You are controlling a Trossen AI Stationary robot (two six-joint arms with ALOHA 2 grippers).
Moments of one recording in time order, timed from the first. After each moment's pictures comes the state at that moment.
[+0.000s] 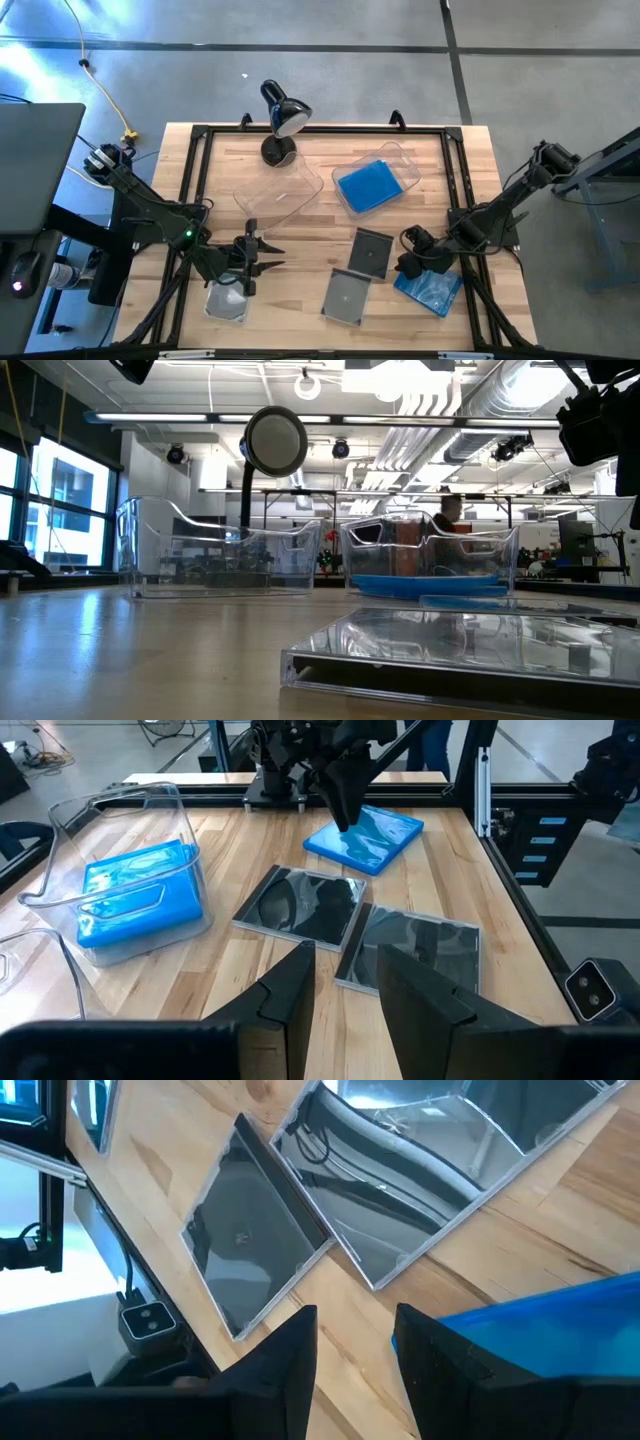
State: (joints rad) left arm -0.69 1.18 0.75 0.02 -0.71 -0.29; right arm 0.65 1.07 0.50 -0.27 0.23 1.67
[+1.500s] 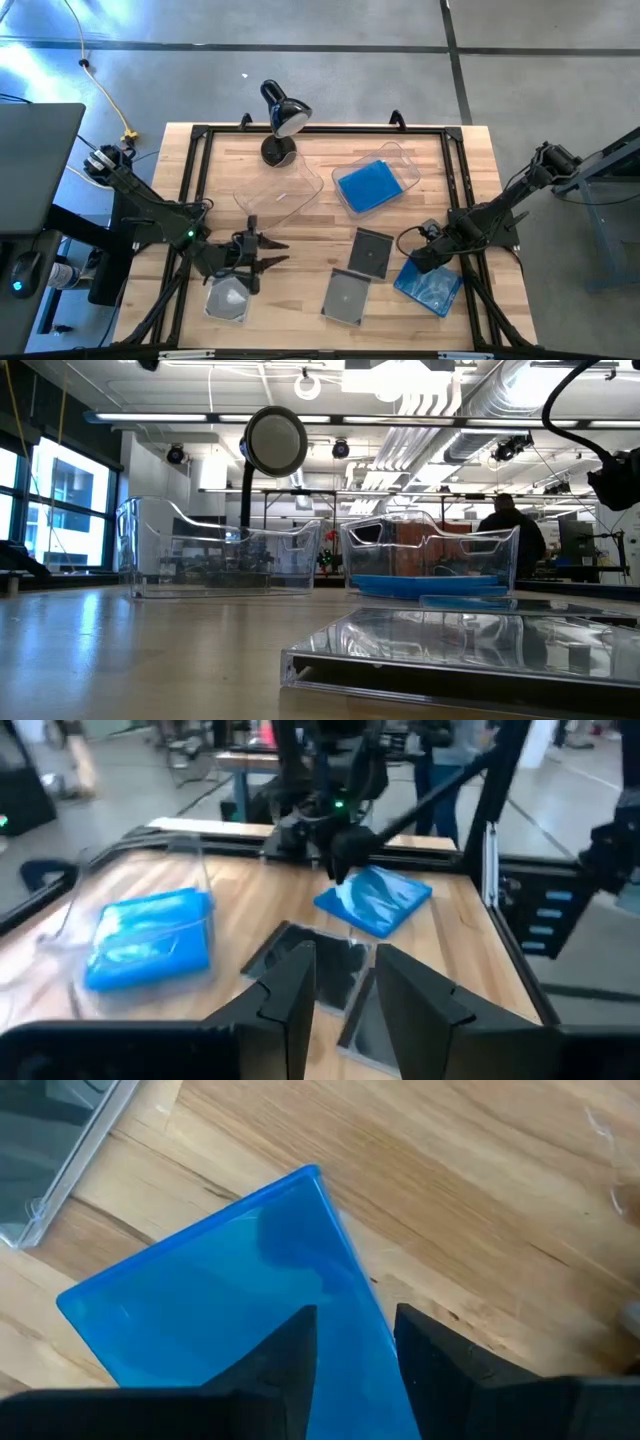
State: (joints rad) left arm -0.65 1.21 0.75 0.21 -0.76 -0.24; right arm 0.60 1.07 0.50 -0.78 -0.02 1.65
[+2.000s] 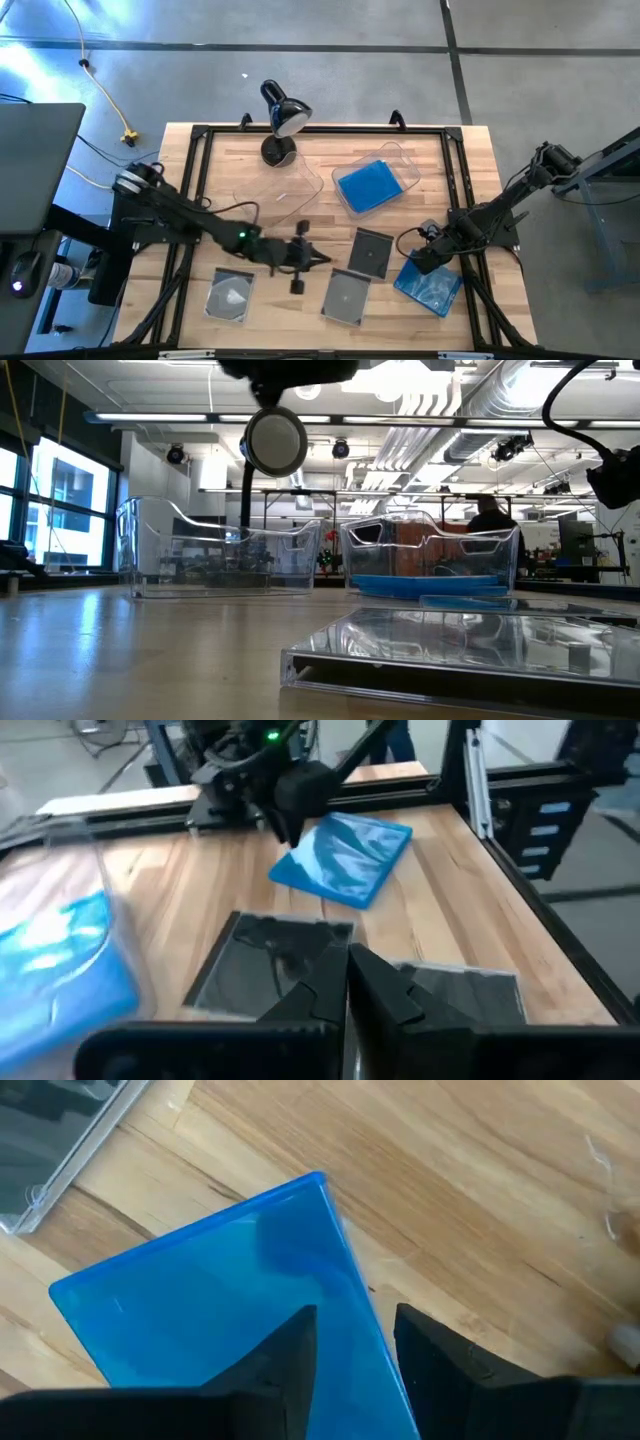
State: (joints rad) left arm -0.41 1.60 0.98 0.27 -0.35 -0.05; right arm 0.60 1.07 0.50 -0.78 -0.01 1.59
